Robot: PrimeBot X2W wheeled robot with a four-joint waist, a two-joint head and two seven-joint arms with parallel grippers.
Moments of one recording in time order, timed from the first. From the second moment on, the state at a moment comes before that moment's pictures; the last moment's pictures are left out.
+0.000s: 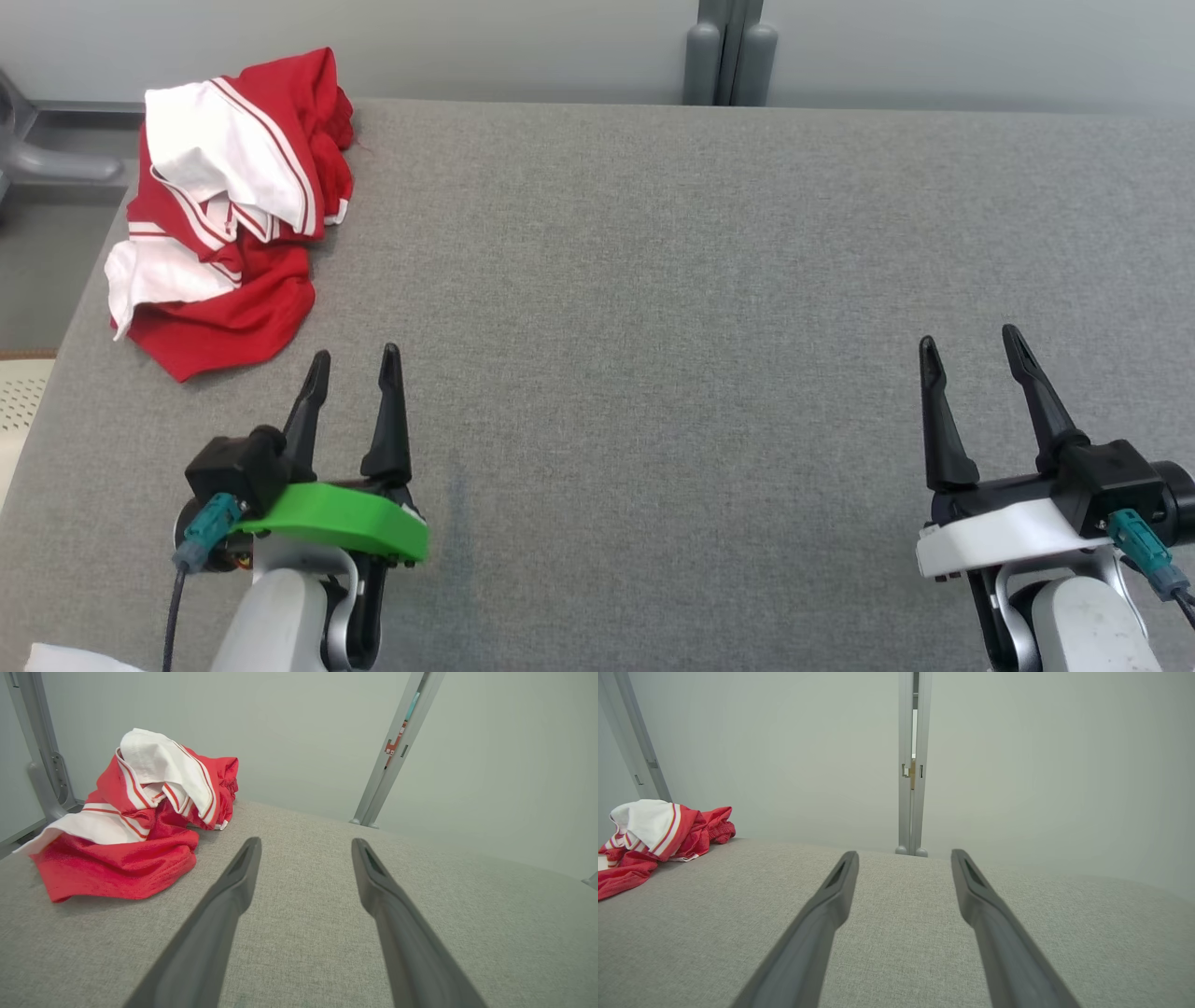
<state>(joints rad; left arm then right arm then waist) -0.26 0.09 -0.19 0.36 -0.44 -0.07 -0.26 -0.06 -0.05 -0.03 0.03 0.02 0.13 -0.26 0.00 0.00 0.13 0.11</state>
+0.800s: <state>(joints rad) -0.14 0.05 -0.12 0.29 -0.37 -0.05 -0.26 -0.02 -0.05 -0.03 0.04 0.04 0.13 -0.26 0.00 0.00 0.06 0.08</state>
